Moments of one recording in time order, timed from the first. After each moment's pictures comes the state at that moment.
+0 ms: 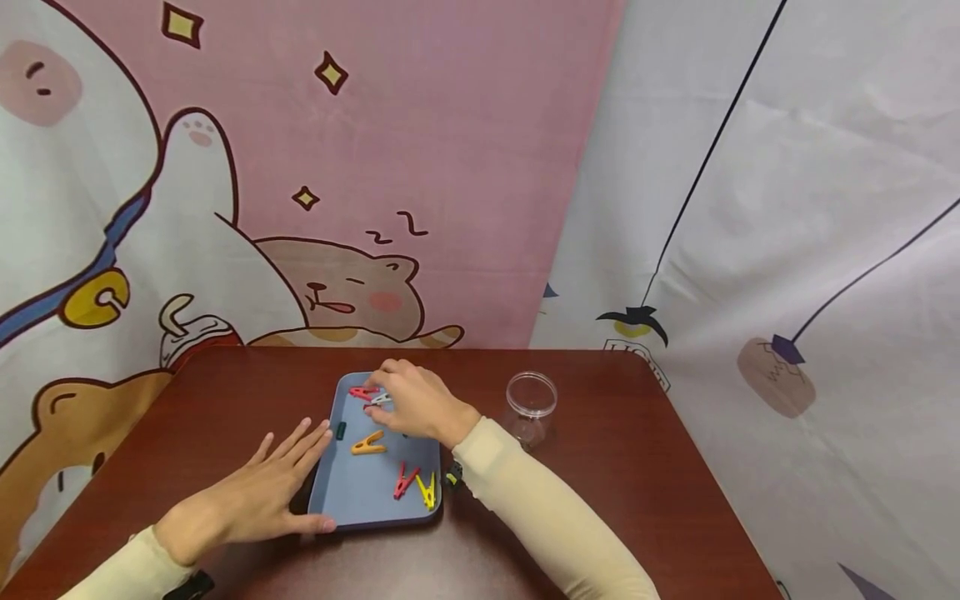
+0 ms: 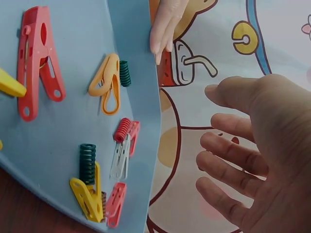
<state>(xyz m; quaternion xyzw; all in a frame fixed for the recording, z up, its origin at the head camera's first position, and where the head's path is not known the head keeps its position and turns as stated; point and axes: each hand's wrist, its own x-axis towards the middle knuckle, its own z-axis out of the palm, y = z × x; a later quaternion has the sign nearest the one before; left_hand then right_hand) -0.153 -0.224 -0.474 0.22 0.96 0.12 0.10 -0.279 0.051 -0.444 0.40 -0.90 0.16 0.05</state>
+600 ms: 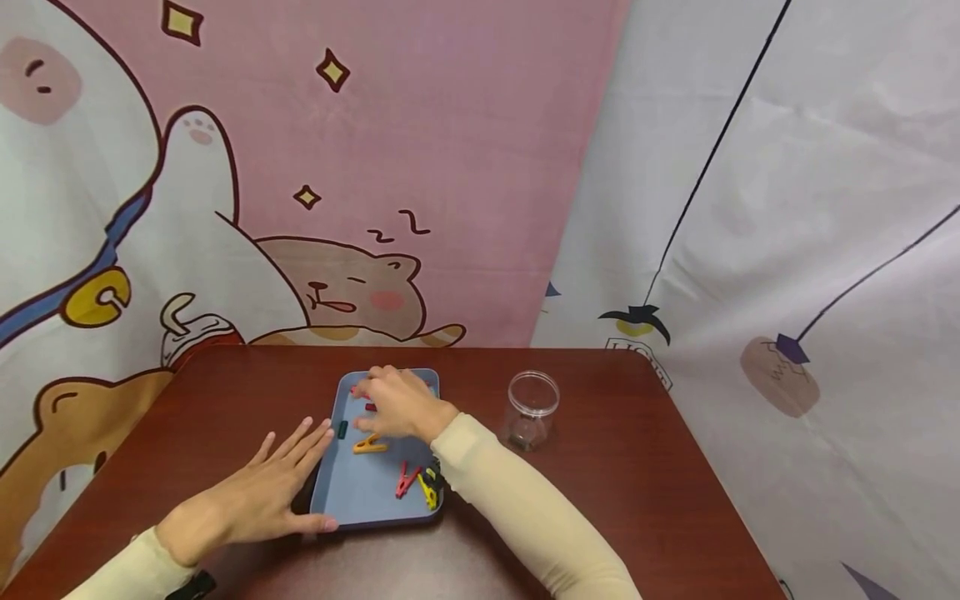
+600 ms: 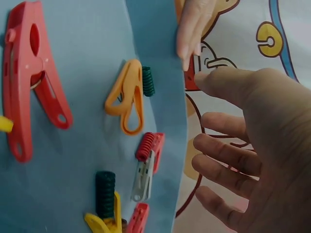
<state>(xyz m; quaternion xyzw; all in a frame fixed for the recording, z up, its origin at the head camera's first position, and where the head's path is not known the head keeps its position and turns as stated) -0.151 -0.224 -0.473 0.22 0.96 0.12 0.10 -0.291 0.020 -0.464 0.41 -0.91 0.10 0.02</state>
